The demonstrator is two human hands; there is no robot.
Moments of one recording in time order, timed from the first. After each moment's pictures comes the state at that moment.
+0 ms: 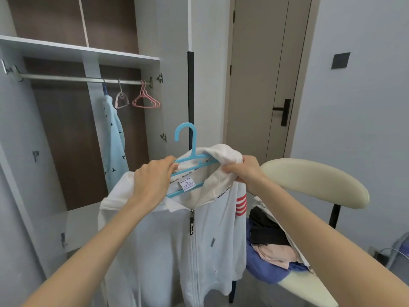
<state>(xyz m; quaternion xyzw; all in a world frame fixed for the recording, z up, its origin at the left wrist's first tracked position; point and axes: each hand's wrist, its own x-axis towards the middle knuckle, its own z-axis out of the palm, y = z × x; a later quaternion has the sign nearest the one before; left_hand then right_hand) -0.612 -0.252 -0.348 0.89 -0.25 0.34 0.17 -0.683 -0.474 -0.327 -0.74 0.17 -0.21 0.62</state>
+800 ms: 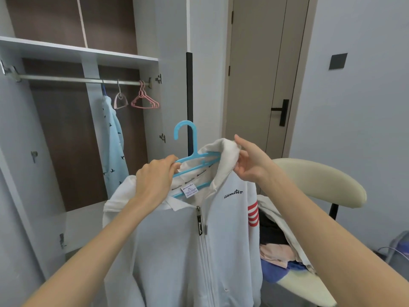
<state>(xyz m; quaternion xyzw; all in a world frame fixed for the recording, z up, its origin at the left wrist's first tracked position) -0.630 -0.257 -0.341 0.89 -0.26 0.32 0.22 -0.692 -0.480 -0.294 -0.47 0.14 -0.07 0.87</state>
